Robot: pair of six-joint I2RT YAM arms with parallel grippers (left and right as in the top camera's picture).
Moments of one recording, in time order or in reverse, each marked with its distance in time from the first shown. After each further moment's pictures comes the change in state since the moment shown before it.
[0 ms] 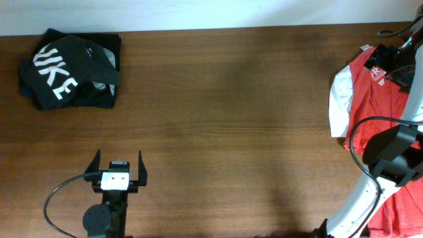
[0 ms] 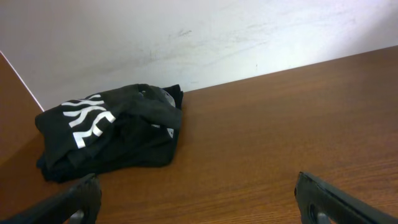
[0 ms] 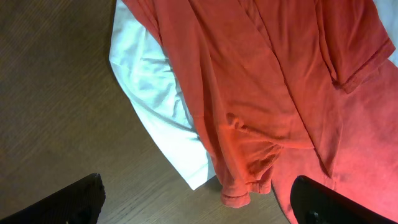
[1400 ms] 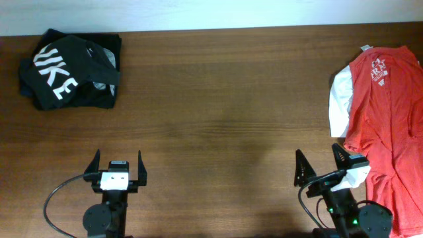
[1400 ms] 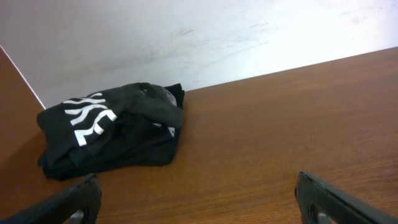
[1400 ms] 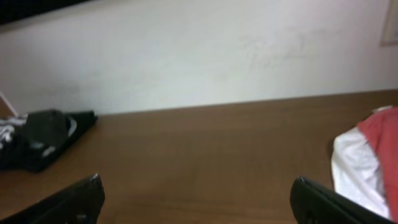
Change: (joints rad) left arm 0.000 0.000 0.000 -0.002 -0.008 -0.007; right arm 0.380 -2.200 -2.063 1.141 -0.311 -0.104
